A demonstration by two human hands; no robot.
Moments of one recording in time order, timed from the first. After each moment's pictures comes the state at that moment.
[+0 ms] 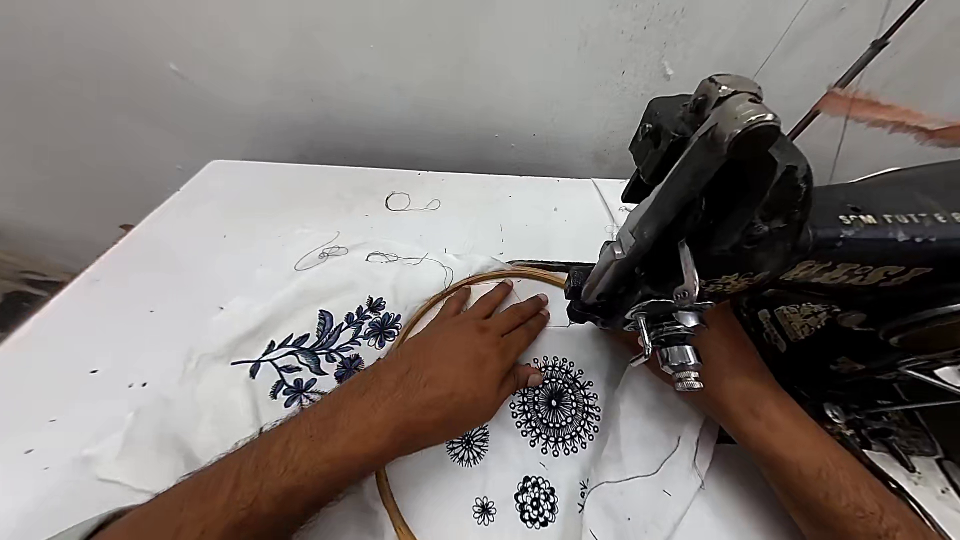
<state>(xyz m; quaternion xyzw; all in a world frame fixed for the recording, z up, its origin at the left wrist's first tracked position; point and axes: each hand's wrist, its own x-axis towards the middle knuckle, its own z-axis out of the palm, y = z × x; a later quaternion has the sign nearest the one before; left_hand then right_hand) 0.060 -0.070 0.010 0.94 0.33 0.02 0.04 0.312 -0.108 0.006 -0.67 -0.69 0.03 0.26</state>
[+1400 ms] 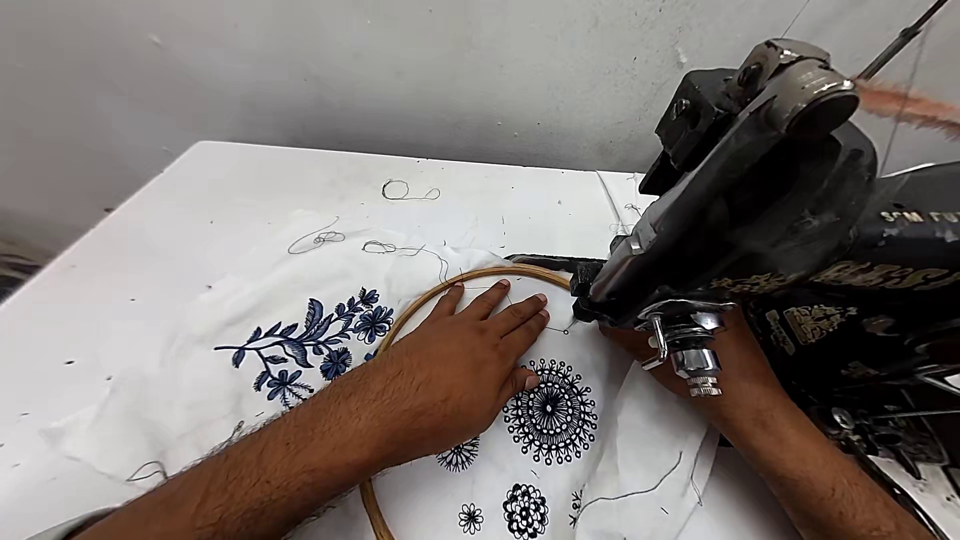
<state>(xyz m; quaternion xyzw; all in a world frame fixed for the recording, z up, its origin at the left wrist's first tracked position) 0.058 -0.074 0.016 0.94 0.34 -0.02 0.06 0.316 -0.107 -0.006 -0.65 -0.69 0.04 0.30</state>
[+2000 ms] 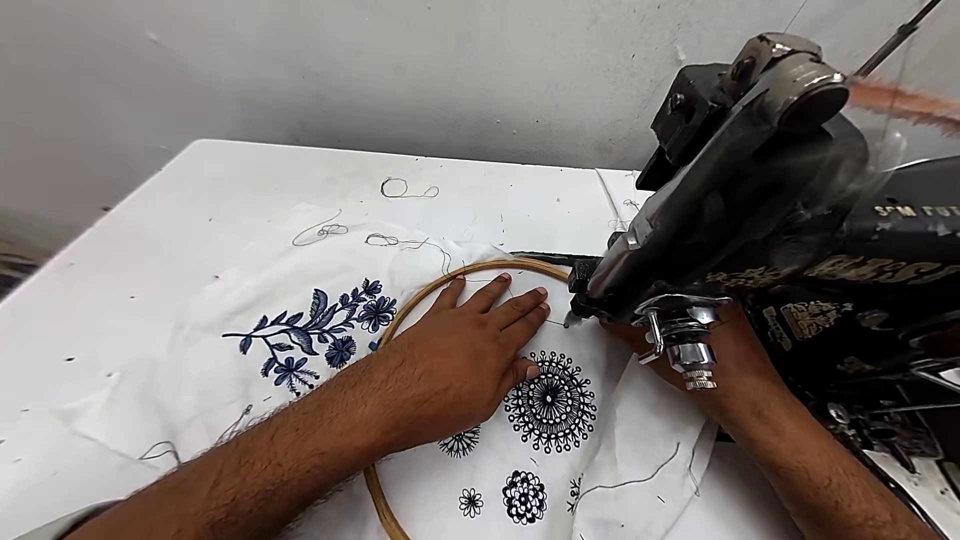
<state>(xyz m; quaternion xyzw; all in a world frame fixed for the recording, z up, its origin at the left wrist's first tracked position) 0.059 -0.071 0.013 0.94 0.33 0.00 0.06 0.312 -0.108 0.001 -0.69 -0.66 0.07 0.29</state>
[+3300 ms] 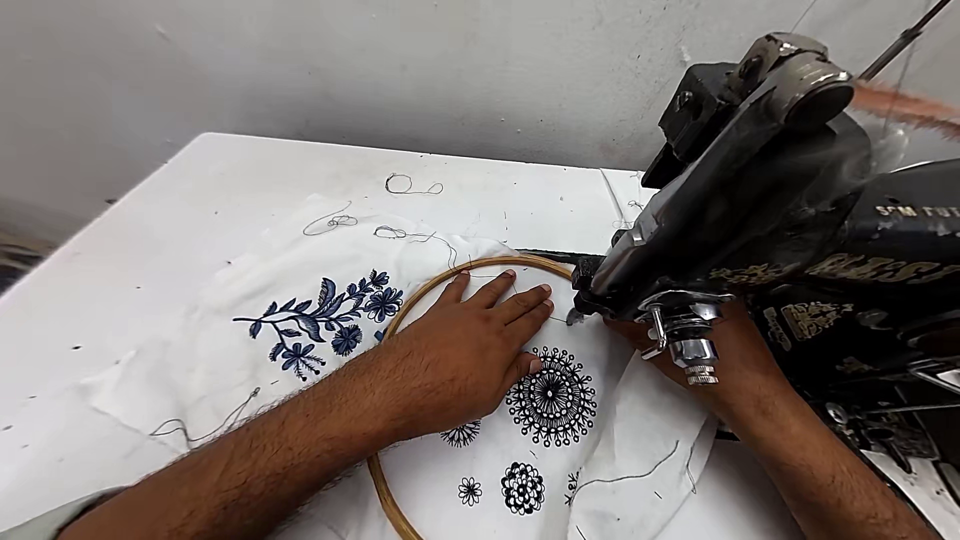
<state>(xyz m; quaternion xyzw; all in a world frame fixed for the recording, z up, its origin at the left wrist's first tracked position) 0.060 -0.071 0.015 0.94 0.34 -0.01 0.07 0.312 -0.106 0.004 -0.69 -0.67 0.07 0.27</state>
